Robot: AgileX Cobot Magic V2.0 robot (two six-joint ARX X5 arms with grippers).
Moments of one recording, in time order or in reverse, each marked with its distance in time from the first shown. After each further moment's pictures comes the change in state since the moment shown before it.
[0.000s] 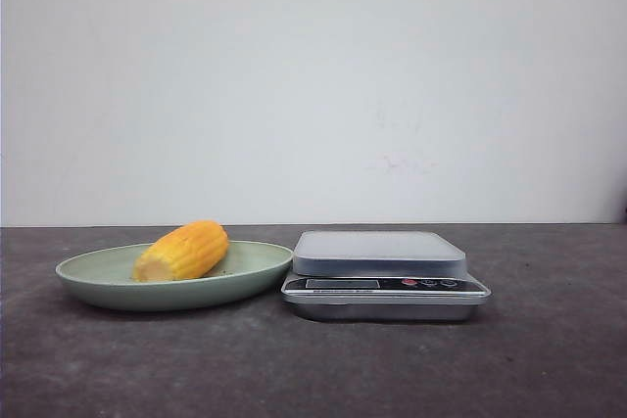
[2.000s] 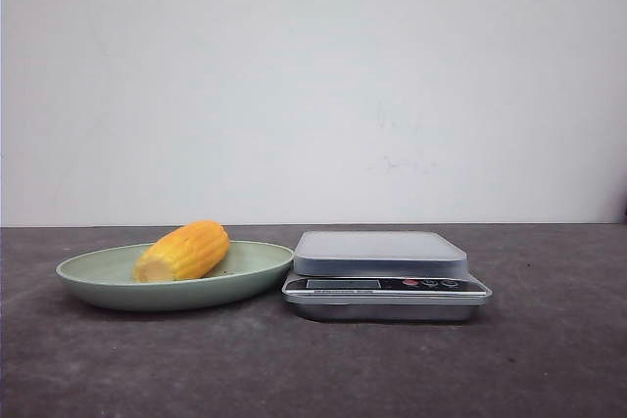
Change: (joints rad) left arm 0.000 0.000 0.000 0.000 0.000 0.000; right arm 0.000 0.000 0.000 0.000 0.000 0.000
